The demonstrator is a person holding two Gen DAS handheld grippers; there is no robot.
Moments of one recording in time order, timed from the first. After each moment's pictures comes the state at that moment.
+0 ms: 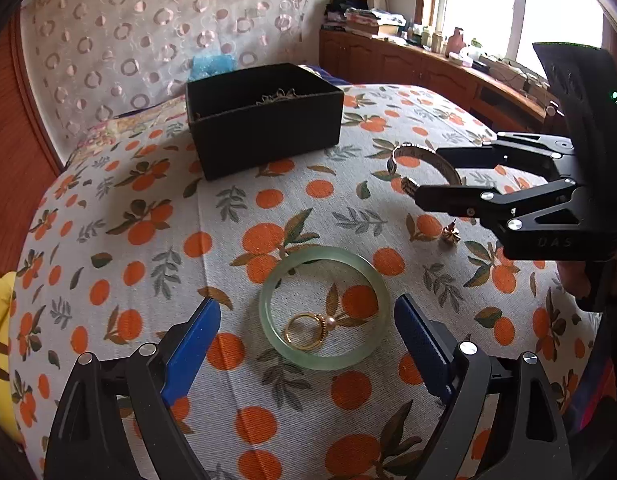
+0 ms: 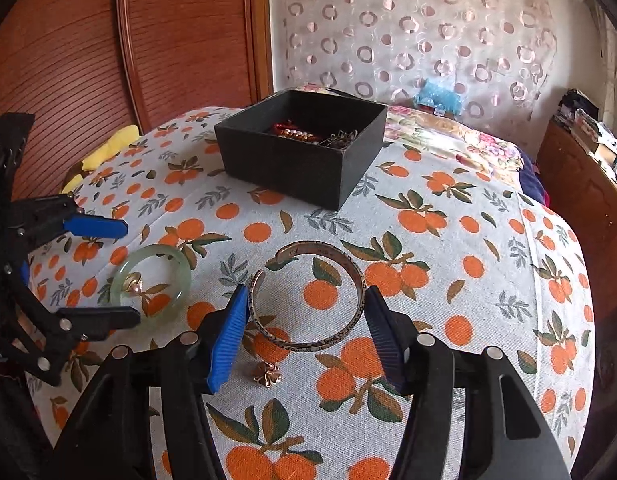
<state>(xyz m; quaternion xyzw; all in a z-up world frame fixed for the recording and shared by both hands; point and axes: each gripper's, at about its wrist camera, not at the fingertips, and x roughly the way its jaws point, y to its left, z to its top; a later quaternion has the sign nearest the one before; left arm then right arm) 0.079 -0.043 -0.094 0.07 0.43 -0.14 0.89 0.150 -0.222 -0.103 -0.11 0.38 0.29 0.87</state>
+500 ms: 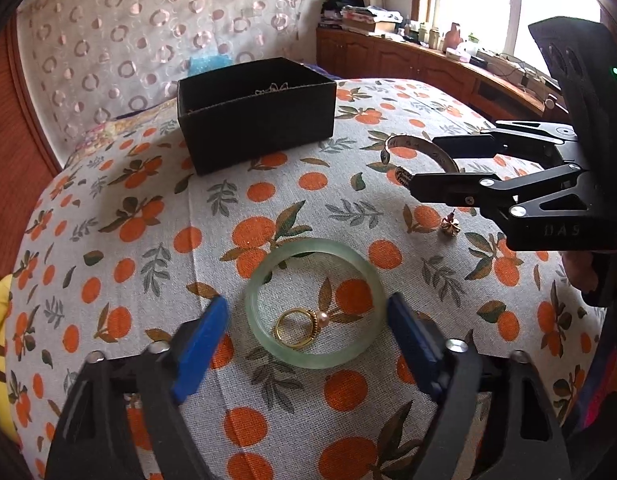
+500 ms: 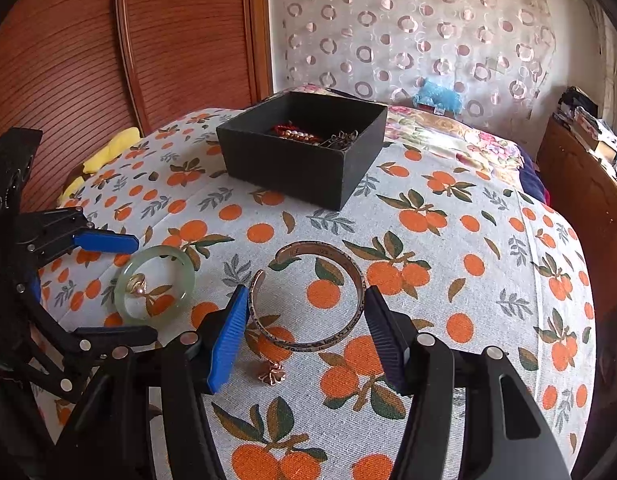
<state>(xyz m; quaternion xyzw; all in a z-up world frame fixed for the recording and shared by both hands) 0.076 -0.048 -0.098 0.08 0.43 -0.15 0.89 0.149 -0.221 -0.103 -0.11 0.38 0.29 0.87</state>
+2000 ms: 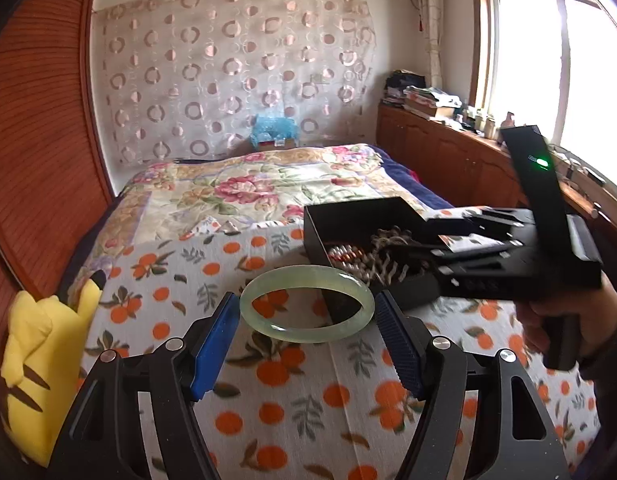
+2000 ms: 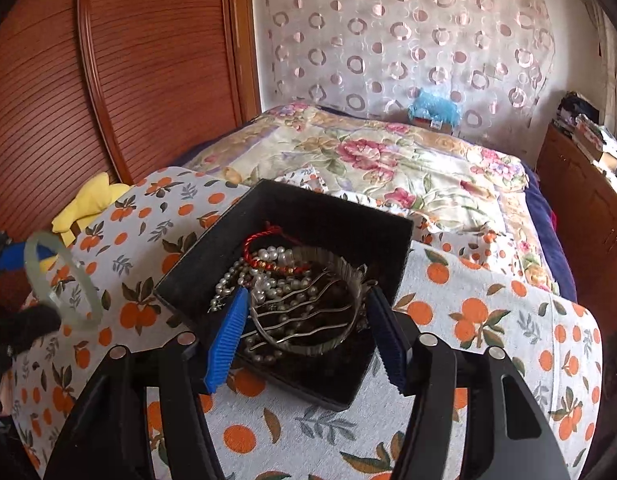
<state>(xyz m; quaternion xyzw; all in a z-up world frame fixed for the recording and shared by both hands) 0.141 0.028 -0.018 0.02 0.31 -0.06 0.95 0.270 -0.142 -0.070 -0.09 0.36 0.28 0.88</state>
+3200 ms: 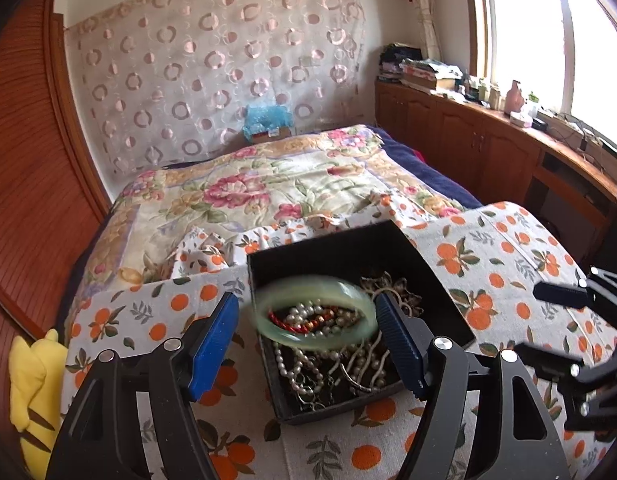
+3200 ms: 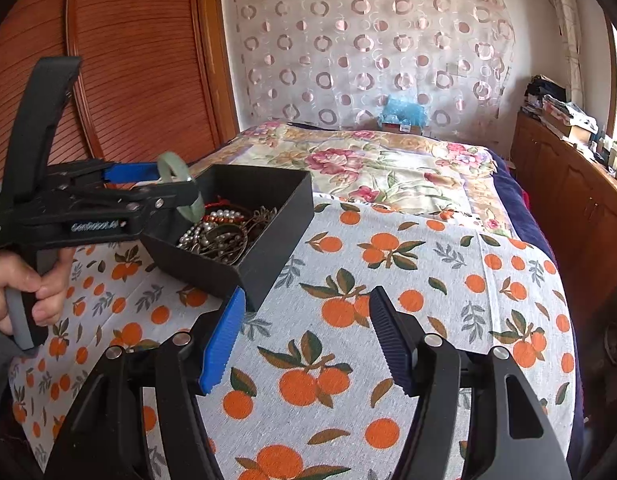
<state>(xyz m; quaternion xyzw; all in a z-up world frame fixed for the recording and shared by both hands) 0.228 -0.031 -0.027 0.06 0.34 -0.05 0.94 0.222 -0.242 -0.078 -0.05 0.34 0.25 0.90</state>
